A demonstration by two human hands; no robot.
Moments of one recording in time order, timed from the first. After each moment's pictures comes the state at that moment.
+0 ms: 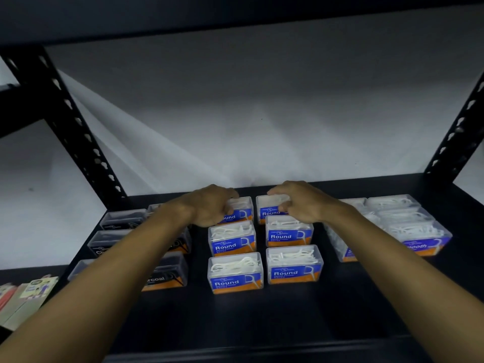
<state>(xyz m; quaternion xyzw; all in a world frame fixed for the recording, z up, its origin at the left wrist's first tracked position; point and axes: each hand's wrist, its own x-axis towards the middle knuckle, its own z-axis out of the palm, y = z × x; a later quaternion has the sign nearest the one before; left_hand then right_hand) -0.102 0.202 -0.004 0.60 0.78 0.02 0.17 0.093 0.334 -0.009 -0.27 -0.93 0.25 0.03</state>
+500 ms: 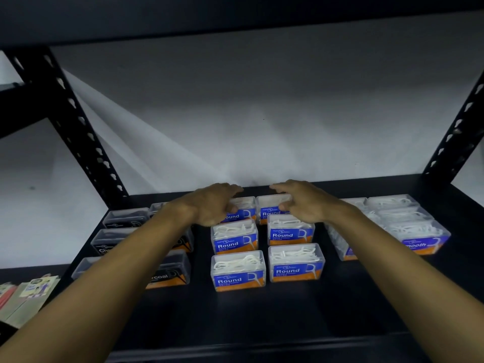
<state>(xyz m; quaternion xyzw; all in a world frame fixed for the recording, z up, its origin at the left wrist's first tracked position) -0.099 0.200 -0.003 0.62 0.78 0.00 0.13 0.094 0.333 -0.011 -0.28 -0.93 0.24 0.03</state>
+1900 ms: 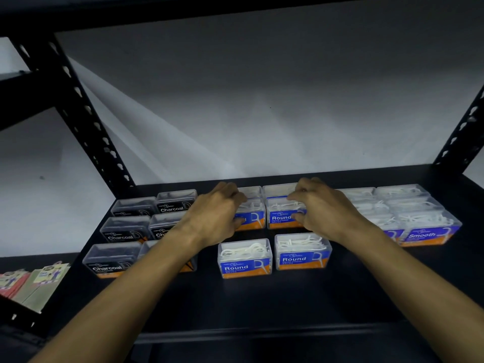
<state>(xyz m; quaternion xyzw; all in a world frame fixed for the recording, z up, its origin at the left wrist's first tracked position) -0.057 0.155 -0.017 0.64 0.76 0.03 -0.08 0.125 0.292 -0.014 -0.25 -0.96 0.04 0.09</state>
